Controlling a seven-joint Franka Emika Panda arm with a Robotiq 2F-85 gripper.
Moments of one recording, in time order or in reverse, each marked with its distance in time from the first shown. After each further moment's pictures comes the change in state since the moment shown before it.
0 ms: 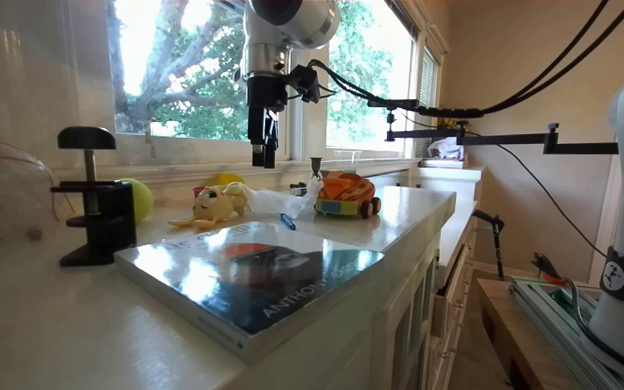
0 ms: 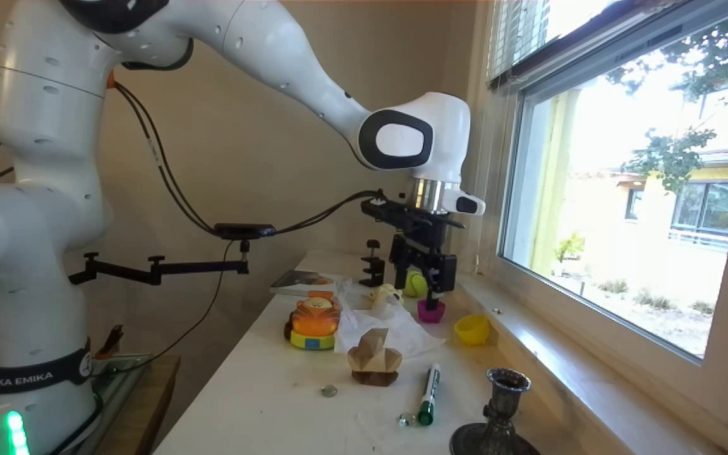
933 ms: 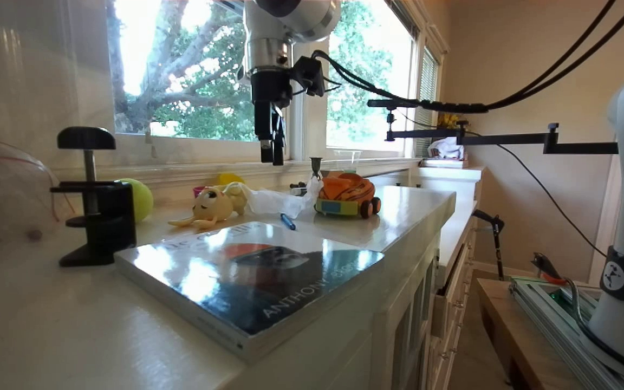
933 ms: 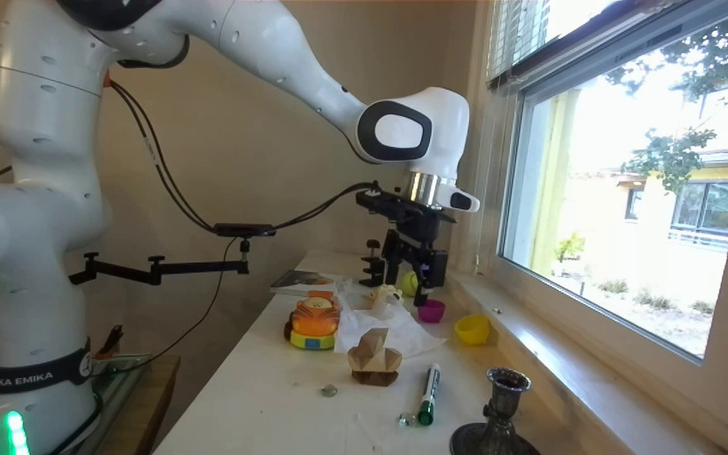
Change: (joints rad) arm 0.008 -0.023 -0.009 0.004 -0.019 -0.089 0.036
